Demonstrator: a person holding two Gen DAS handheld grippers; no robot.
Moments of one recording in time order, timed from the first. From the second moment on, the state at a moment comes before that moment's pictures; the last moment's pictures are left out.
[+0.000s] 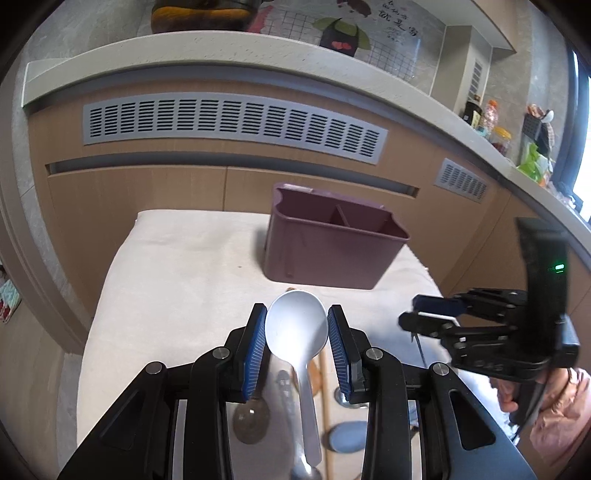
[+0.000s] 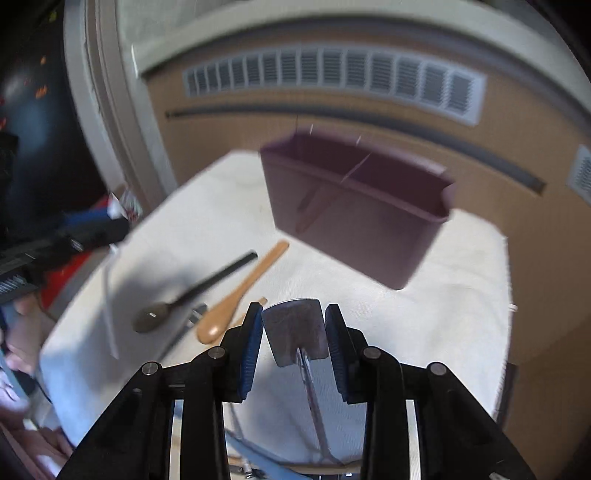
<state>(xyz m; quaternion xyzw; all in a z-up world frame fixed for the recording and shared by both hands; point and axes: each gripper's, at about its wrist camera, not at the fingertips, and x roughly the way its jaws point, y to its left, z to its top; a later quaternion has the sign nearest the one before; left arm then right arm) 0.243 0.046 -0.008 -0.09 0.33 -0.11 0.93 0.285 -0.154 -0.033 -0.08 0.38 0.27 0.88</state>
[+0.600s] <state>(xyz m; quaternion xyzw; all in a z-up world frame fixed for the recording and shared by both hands) 0.255 0.022 0.142 -0.05 0.16 -0.16 0.97 0.266 -0.173 0.118 -0.03 0.21 0.24 0.95</state>
